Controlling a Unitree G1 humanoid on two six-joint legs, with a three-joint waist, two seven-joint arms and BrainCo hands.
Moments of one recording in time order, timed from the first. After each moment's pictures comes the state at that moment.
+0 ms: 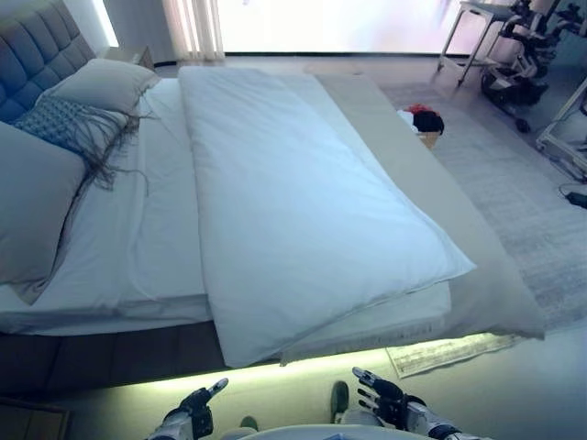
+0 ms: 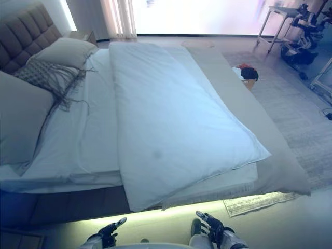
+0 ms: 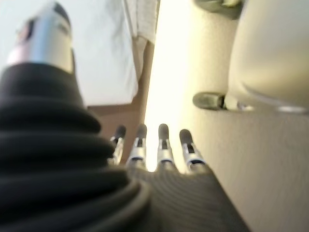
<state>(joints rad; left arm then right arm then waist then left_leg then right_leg) -0.05 0.23 -0.23 1.34 -0.52 -0.06 -0.04 -0.08 -0.17 0.21 1.29 0.61 0.02 0.24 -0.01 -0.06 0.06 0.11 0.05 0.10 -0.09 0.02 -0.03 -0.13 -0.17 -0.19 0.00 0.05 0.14</state>
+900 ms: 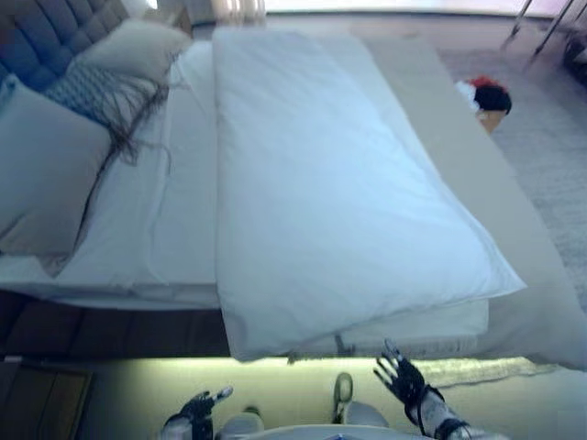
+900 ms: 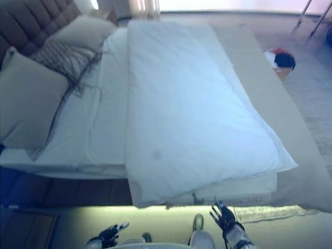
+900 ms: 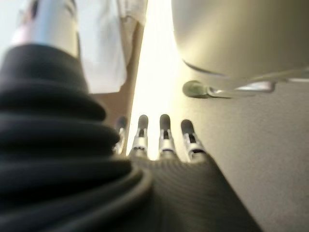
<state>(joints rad) -0.11 0.24 -0.28 1.31 -0.46 -0.09 -0.08 -0.21 -0.22 0.11 1.25 1.16 -0.04 0.28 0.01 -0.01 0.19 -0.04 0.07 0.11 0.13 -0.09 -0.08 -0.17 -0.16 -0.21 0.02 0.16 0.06</state>
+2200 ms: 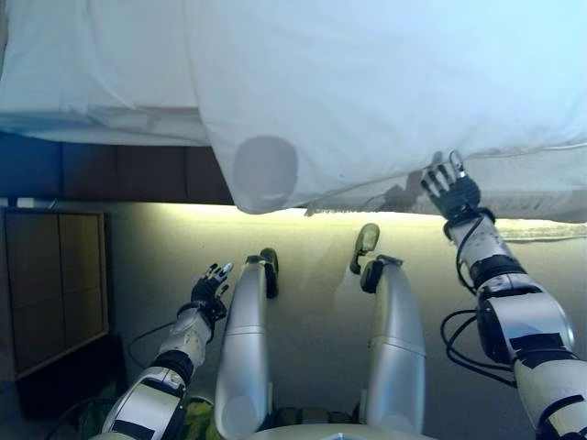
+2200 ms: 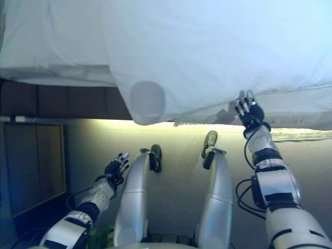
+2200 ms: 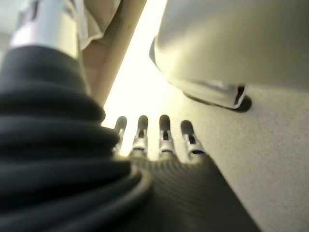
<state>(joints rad) -0.34 0.29 -0.26 1.02 -0.89 -0.18 -0.04 -0.92 -0.55 0.09 1.18 1.25 0.00 0.15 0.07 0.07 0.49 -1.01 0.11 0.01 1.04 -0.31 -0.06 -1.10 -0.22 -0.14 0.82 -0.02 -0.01</state>
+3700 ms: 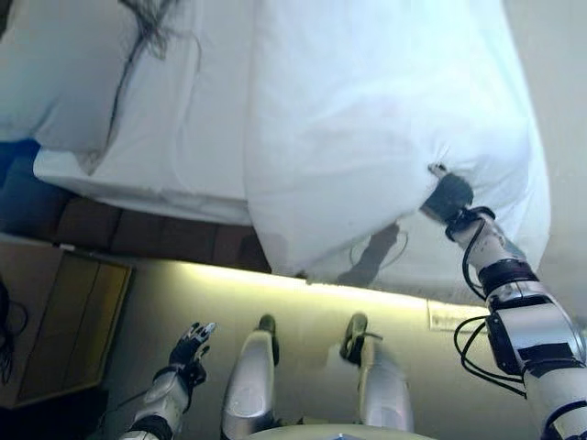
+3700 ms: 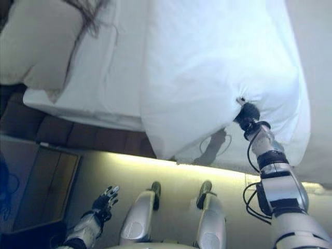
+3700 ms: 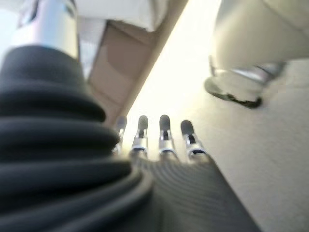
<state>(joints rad) -0.04 0.31 -0.20 1.05 -0.76 -0.20 -0.11 -0.78 -0.56 0.13 1.06 1.13 0.10 0.26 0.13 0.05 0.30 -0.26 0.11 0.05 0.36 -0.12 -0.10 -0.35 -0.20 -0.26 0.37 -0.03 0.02</state>
